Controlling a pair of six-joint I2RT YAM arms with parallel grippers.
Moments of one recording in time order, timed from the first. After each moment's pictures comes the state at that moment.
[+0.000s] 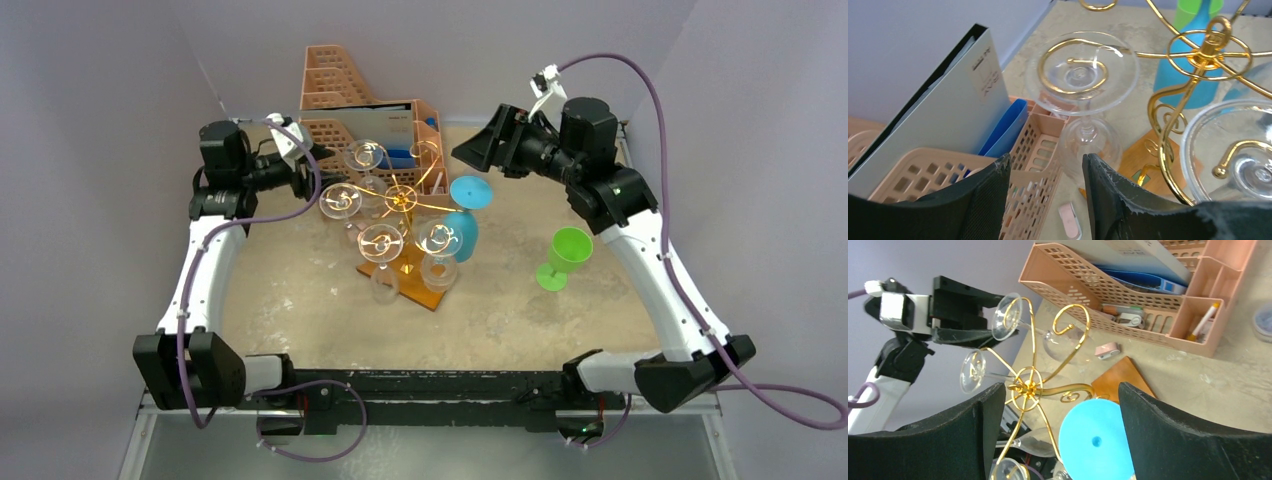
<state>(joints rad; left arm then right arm) 0.06 1.29 1.20 -0.22 1.15 0.46 0.42 1.31 1.59 -0.54 -0.39 0.62</state>
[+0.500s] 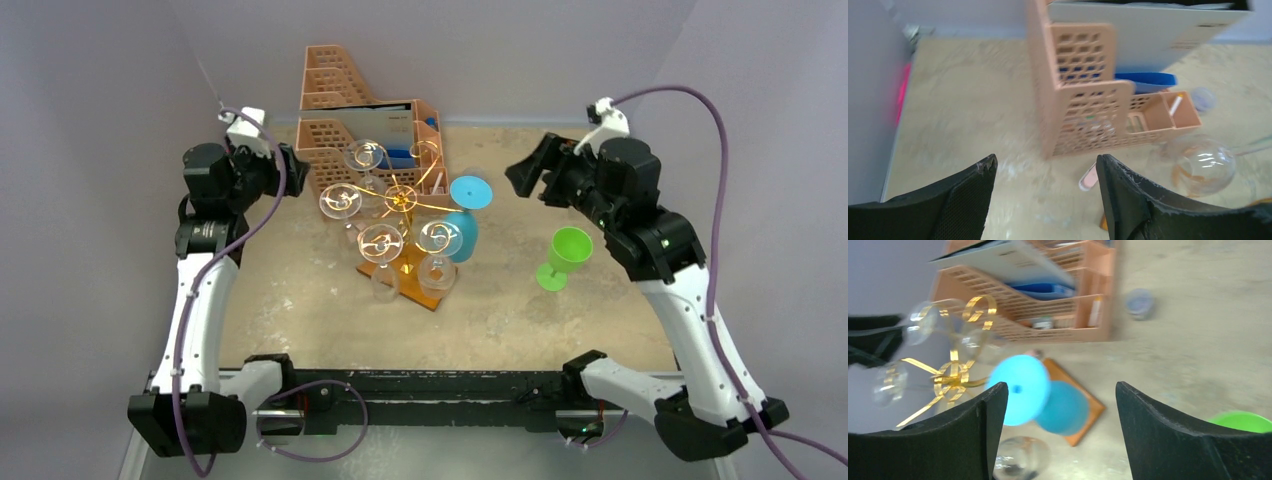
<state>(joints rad) 0.07 1.04 1.12 -0.33 0.29 -0.03 0.42 1.03 1.47 -0.79 0.09 0.50</state>
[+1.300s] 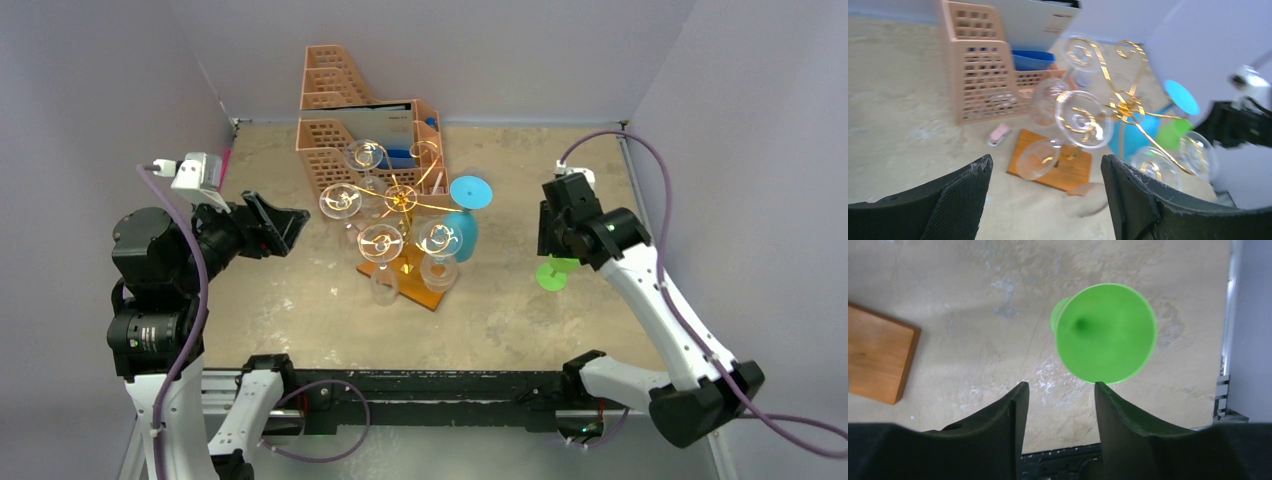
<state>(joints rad) 0.07 0.73 1.40 -0.89 0.45 -0.32 0.42 1.10 1.22 -1.11 0.39 0.39</state>
